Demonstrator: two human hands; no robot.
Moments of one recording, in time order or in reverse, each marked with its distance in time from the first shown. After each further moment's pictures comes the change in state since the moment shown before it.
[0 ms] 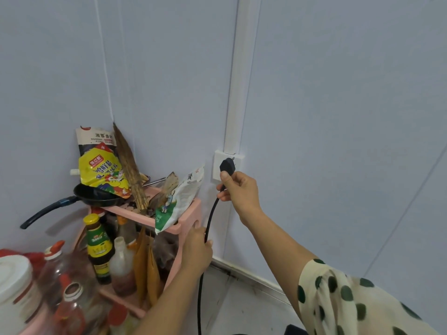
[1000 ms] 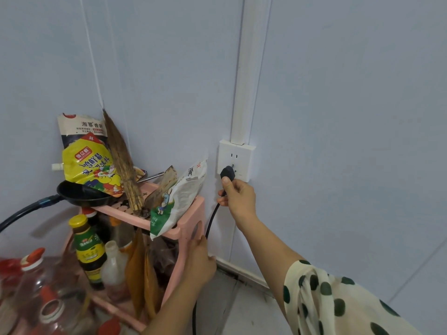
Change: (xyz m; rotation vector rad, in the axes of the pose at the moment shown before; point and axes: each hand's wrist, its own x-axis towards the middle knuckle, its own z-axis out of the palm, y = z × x) left_hand 0.042 -0.054 0.046 0.343 -0.154 -0.037; right_hand 0.055 0.091 0.018 -0.059 0.101 0.089
